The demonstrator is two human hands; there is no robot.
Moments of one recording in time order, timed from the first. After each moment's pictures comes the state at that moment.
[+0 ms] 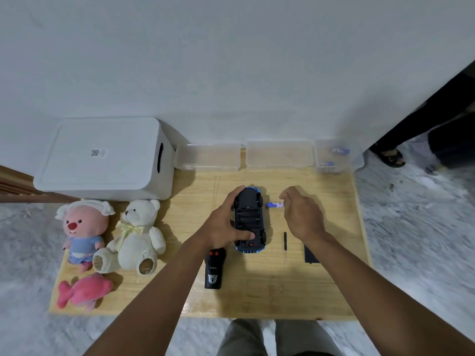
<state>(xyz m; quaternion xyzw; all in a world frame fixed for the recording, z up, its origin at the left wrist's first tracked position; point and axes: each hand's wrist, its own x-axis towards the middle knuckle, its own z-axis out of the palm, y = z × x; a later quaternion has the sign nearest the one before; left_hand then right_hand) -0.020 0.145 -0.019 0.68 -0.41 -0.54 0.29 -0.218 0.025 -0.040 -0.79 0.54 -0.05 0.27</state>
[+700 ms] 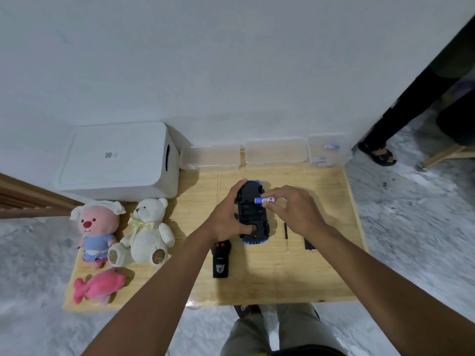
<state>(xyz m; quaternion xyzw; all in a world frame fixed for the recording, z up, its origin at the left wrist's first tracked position) -0.027 0.157 0.007 0.67 -0.45 -0.52 0.29 -0.219 0.053 0.002 -0.80 0.45 -0.12 0.37</state>
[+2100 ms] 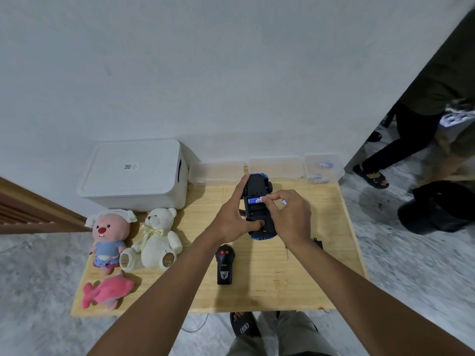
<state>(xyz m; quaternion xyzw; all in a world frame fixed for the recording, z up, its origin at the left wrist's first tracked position) -0.036 0.164 0.054 0.64 -0.48 -0.47 0.37 -0.187 0.098 0.051 -0.69 0.56 -0.33 0.33</state>
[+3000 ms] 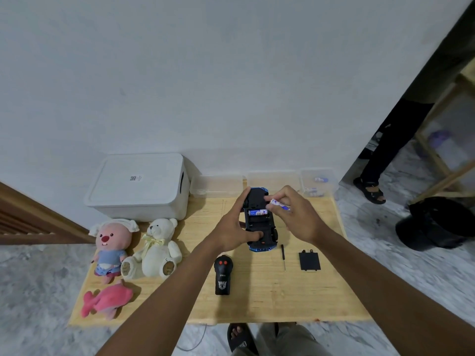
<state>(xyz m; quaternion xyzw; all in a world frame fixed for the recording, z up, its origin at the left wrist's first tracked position) -0.039 0.166 0.061 0.64 -0.48 -0.47 0.37 -0.221 0.067 0.101 -0.75 0.40 -0.19 0.49</state>
